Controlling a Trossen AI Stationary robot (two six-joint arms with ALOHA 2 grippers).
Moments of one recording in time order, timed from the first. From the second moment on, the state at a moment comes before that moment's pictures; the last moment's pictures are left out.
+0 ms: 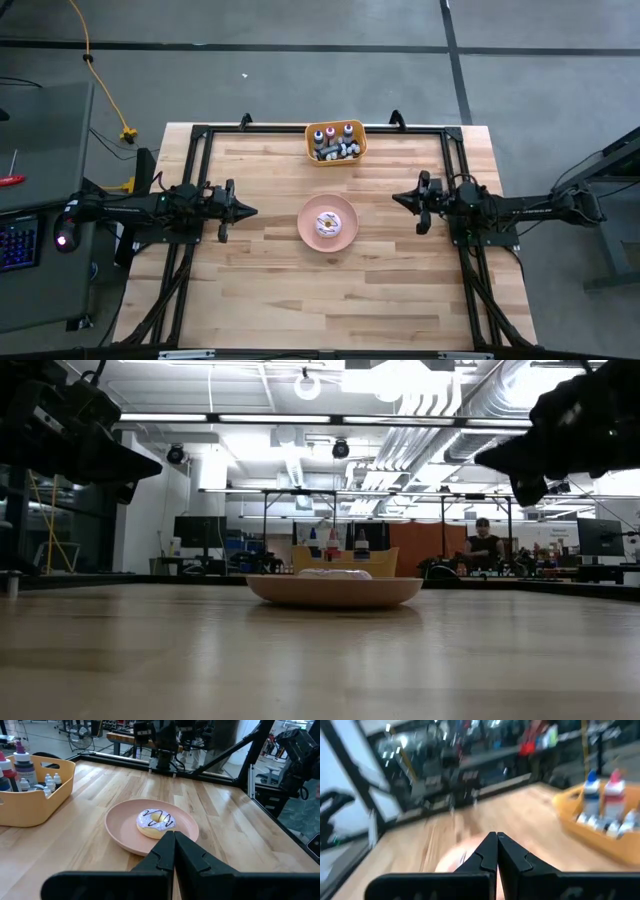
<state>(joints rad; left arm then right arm) -0.01 0.14 0.02 0.00 -0.01 -0.16 -0.07 0.42 0.01 0.41 0.08 0.28</state>
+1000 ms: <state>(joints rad) -0.01 0.14 0.02 0.00 -0.01 -0.16 -0.05 0.35 0.01 0.02 -0.01 0.18</state>
